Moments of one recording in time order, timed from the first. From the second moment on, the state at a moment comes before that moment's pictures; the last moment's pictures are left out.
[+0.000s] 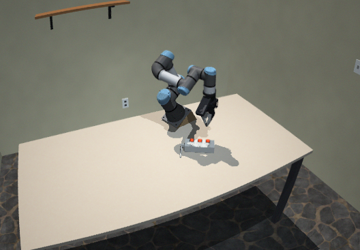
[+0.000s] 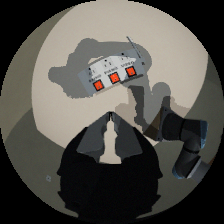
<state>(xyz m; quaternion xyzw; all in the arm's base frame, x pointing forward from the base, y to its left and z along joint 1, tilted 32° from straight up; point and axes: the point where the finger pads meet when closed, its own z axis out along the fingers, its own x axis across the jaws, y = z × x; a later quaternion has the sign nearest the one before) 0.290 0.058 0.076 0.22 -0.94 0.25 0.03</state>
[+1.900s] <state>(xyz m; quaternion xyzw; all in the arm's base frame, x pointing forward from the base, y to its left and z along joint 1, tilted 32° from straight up) 0.301 0.032 0.085 0.30 -0.89 0.35 0.02</state>
